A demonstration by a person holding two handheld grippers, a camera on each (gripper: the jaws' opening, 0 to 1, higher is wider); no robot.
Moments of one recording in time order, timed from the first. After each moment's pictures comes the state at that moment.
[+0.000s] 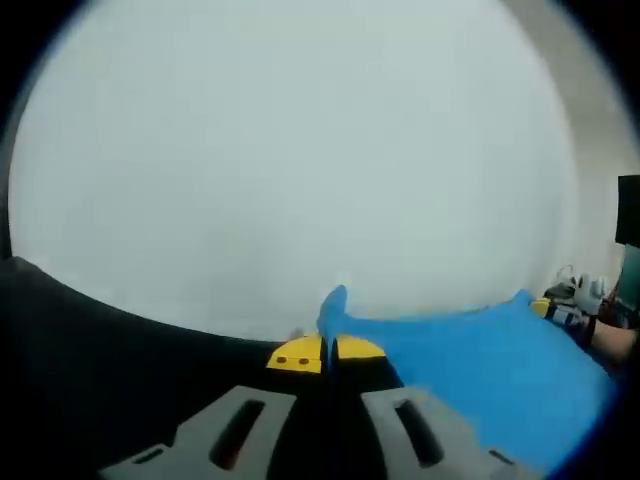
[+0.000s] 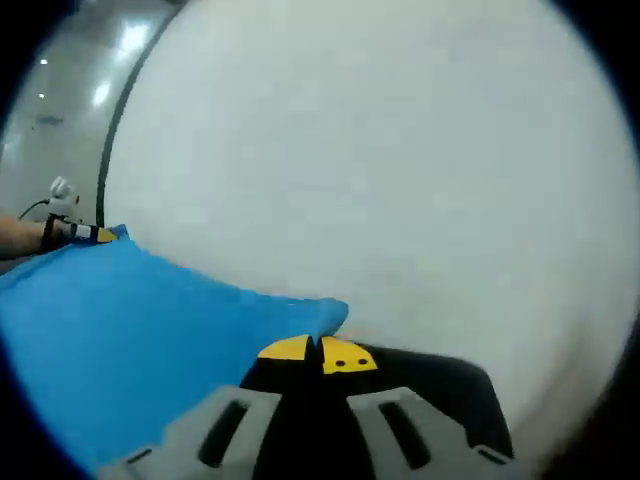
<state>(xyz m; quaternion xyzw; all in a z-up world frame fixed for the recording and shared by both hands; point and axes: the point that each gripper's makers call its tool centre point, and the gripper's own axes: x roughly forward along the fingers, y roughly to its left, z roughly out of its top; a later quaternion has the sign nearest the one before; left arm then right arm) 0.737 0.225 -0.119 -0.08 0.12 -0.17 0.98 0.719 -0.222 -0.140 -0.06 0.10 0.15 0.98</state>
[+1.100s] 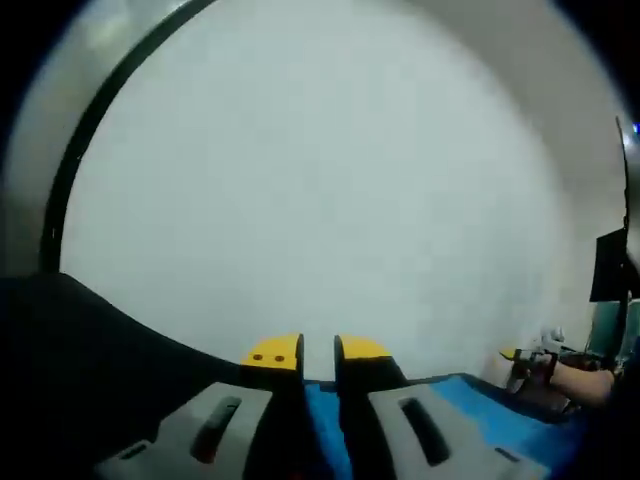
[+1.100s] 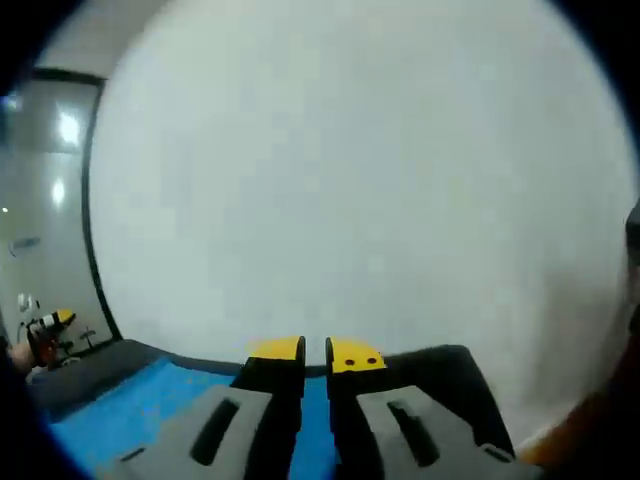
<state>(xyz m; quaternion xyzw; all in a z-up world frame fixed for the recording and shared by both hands) 0.530 0.315 0.028 -0.18 -0.05 -0.19 0.96 0.611 -0.216 0.019 0.17 -0.03 0.17 0.97</state>
